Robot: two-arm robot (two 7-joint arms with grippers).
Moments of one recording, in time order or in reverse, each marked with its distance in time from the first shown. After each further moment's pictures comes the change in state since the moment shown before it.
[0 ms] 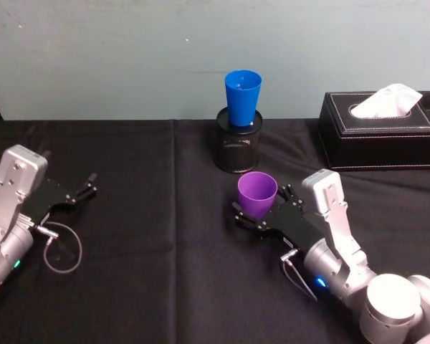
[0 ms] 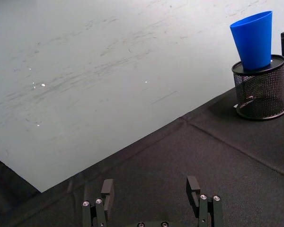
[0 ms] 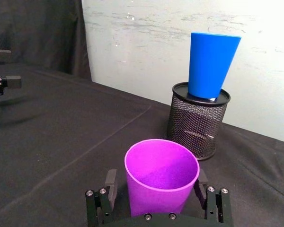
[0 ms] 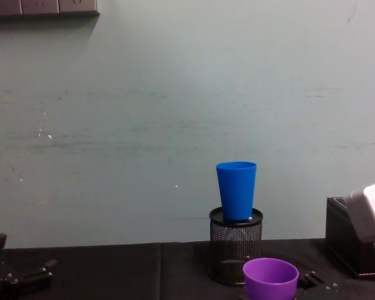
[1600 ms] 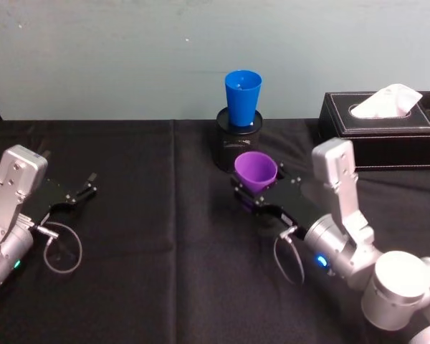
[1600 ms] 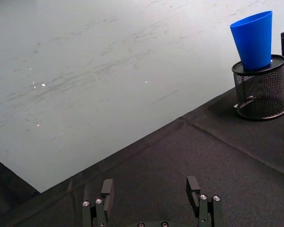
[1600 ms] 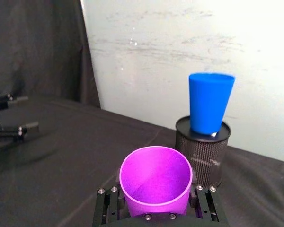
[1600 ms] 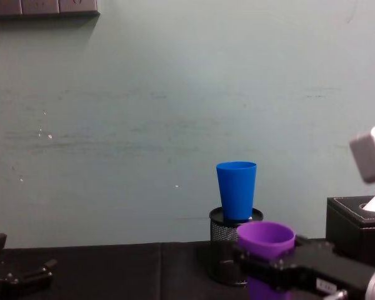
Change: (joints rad) left arm 0.000 0.000 0.000 0.000 0.000 0.000 0.000; right arm -0.041 -0.062 0.127 -0.137 -0.002 0.118 0.092
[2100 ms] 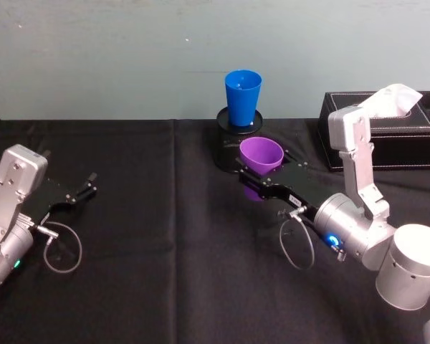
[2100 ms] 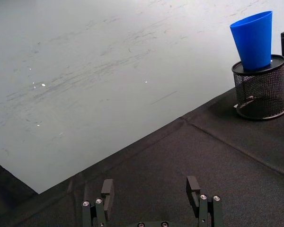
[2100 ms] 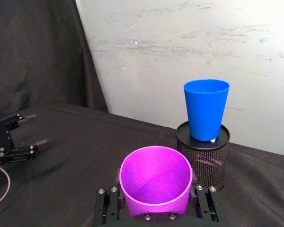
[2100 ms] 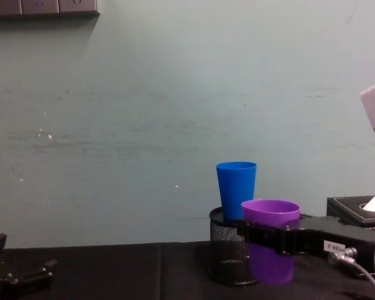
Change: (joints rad) left arm 0.000 0.000 0.000 0.000 0.000 0.000 0.000; right arm 0.005 0.018 0.052 -0.130 0.093 0.220 0.032
